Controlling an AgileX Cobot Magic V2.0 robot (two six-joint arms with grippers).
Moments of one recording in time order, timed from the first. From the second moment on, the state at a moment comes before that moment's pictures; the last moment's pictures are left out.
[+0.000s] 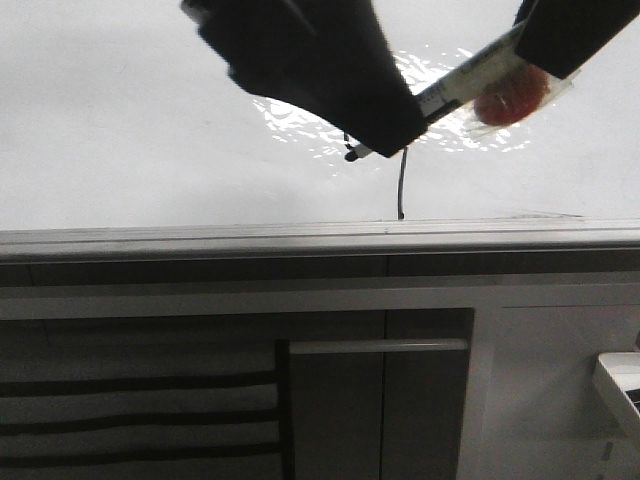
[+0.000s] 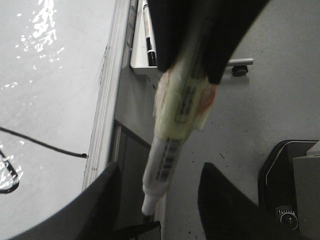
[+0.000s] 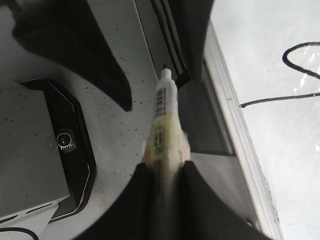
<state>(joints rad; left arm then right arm) -0.88 1.47 -1.20 -0.43 0.65 0.97 0.51 1.17 -1.14 0.24 1.06 -0.85</state>
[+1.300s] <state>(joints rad) -0.90 1.52 -1.23 -0.43 0.64 1.00 0.51 1.17 -1.14 0.24 1.06 -0.86</state>
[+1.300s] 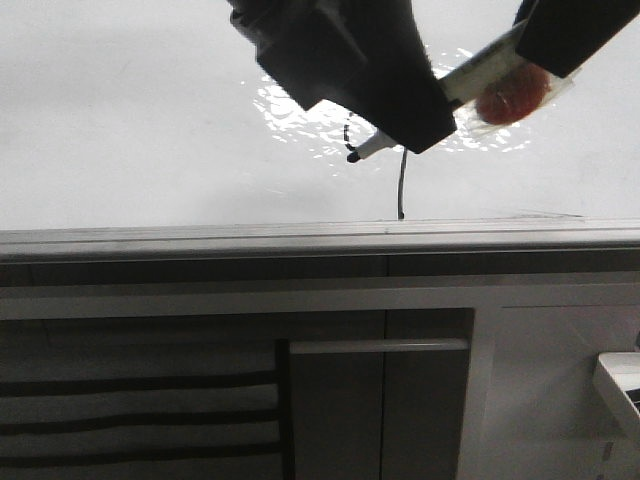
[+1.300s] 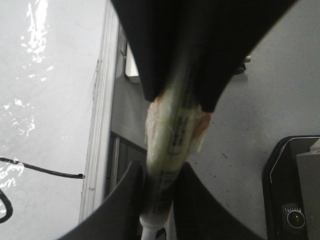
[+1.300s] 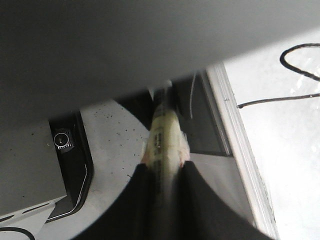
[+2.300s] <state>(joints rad) -0.48 1.26 -0.95 0.29 0.67 -0.20 0.29 0.97 -1.14 0.03 1.03 -0.51</state>
